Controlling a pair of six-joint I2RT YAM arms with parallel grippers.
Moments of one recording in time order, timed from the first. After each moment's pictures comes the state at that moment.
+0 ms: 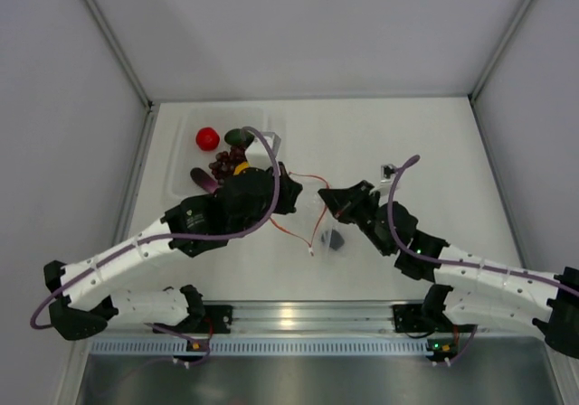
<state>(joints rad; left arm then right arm) -1.09 1.11 1.28 -0.57 -0.49 -0.65 1.01 0.93 0.55 0.32 0.46 0.98</state>
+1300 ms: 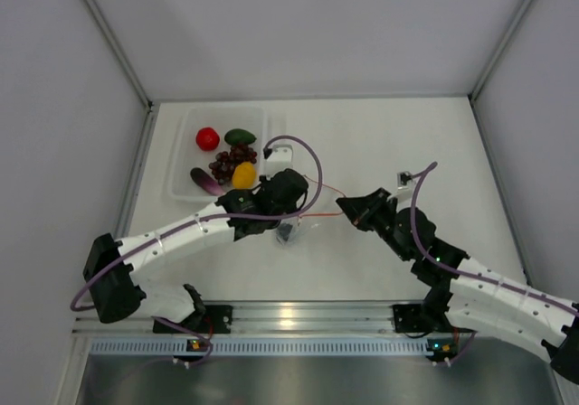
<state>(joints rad) -0.98 1.35 1.11 -0.55 -0.61 -0.70 0.89 0.73 0.42 0.19 0.32 1.01</state>
